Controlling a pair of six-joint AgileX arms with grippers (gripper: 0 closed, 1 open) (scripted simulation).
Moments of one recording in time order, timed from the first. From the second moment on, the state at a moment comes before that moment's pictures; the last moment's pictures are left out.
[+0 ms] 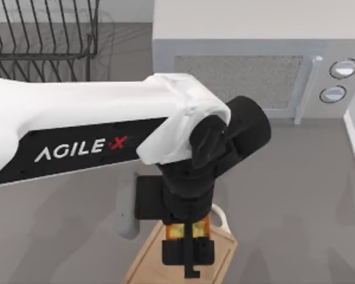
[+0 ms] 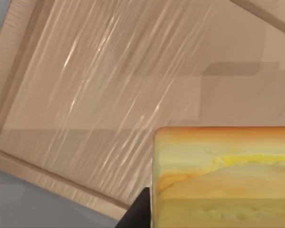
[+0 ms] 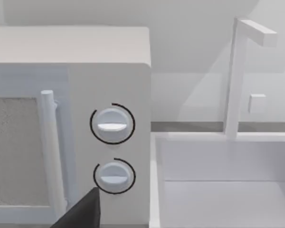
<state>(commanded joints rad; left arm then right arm) -0.94 1.89 1.36 -1.04 0.00 -2.49 0.00 0.00 0.00 0.00 0.00 0.00</state>
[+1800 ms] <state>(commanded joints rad) -0.95 1.94 1.26 -0.89 0.00 -2.49 0.00 0.00 0.00 0.00 0.00 0.00</state>
